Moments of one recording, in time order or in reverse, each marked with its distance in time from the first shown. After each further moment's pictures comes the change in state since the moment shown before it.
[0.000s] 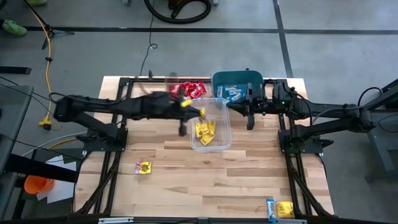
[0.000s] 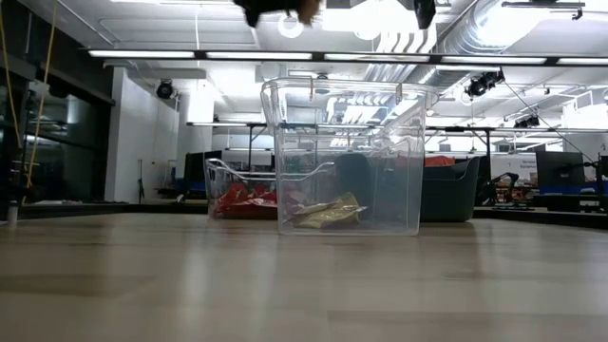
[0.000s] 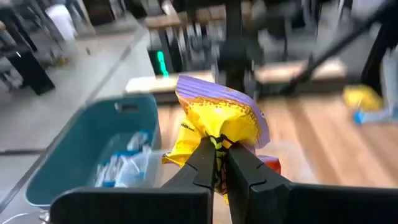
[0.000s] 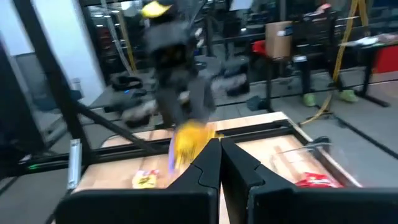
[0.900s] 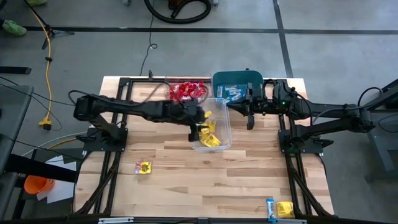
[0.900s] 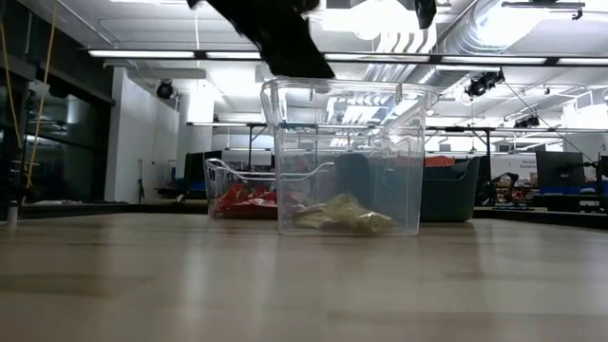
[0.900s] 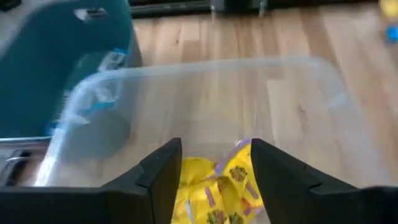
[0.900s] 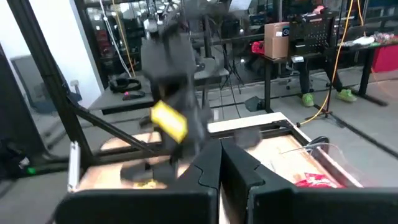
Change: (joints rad) left arm 0.001 0.264 0.154 -0.251 -0.020 -0.045; right arm 0.000 -0.001 0.000 0.004 0.016 0.006
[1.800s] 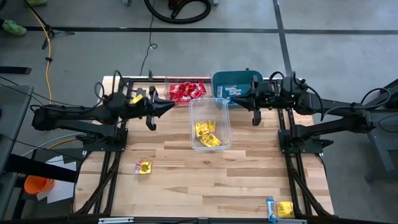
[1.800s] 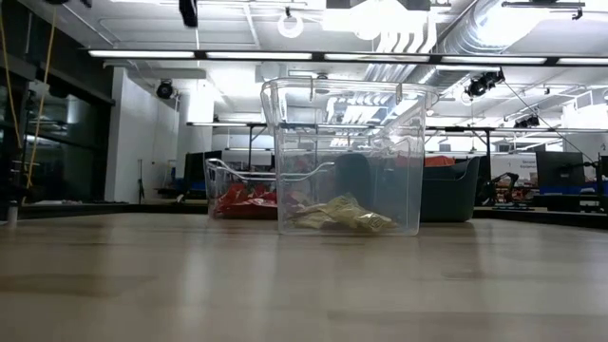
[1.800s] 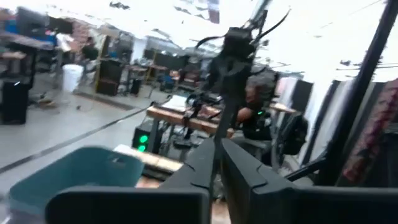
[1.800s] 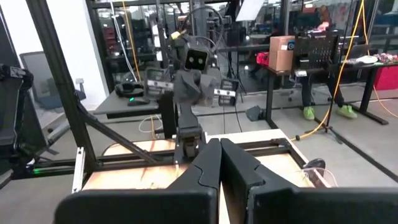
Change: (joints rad) left arm 0.056 -0.751 -0.628 0.721 0.058 -0.328; right arm -0.012 -0.004 0.180 -0.165 -0.038 -0.058
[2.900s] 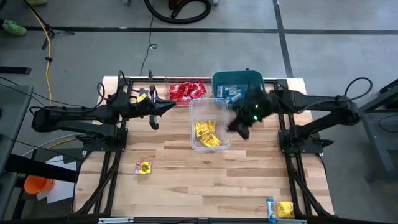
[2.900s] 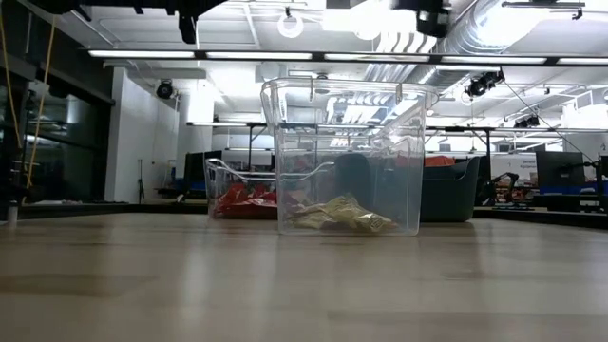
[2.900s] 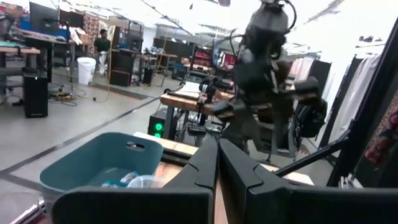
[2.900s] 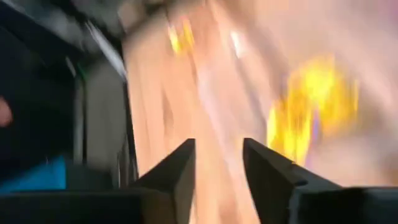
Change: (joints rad) left arm 0.046 0.002 -0.034 -0.039 0.012 0.051; right arm 0.117 0.286 0.261 -0.677 -0.133 0.471
